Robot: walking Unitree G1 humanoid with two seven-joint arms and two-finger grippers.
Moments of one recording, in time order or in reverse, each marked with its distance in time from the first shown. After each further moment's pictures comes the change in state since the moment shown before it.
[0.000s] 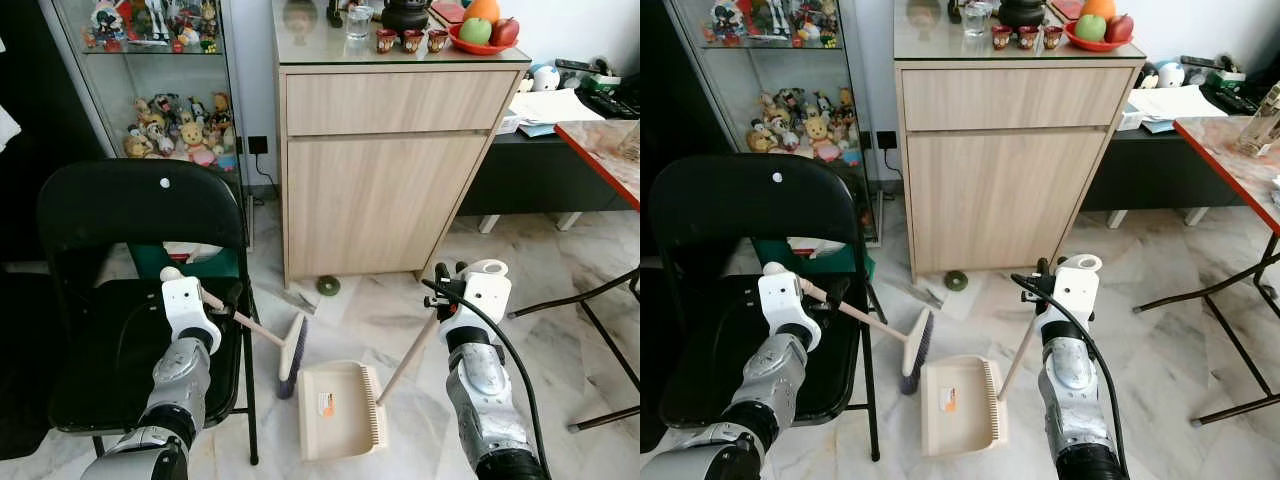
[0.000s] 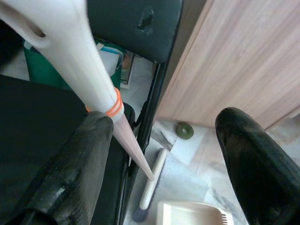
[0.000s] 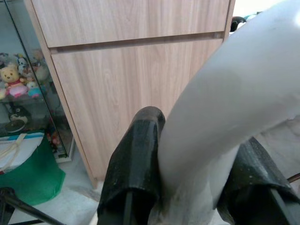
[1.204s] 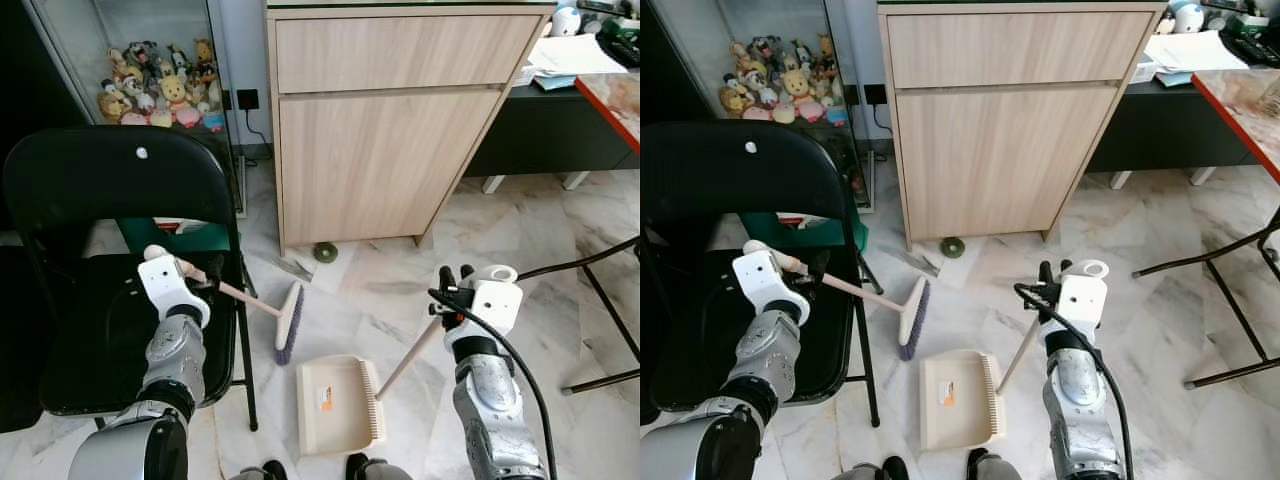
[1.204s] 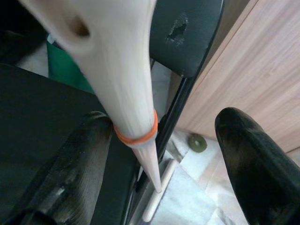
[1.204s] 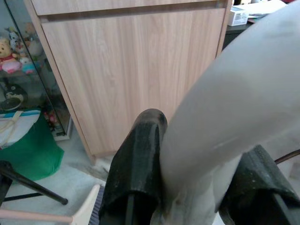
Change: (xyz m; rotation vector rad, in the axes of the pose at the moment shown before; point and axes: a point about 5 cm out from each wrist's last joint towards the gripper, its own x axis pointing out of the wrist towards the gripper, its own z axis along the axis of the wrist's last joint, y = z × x) left arm 0.012 0.007 0.032 -0.077 -0.123 0.099; right arm -0.024 -0.004 0.004 0.003 -0.013 0.009
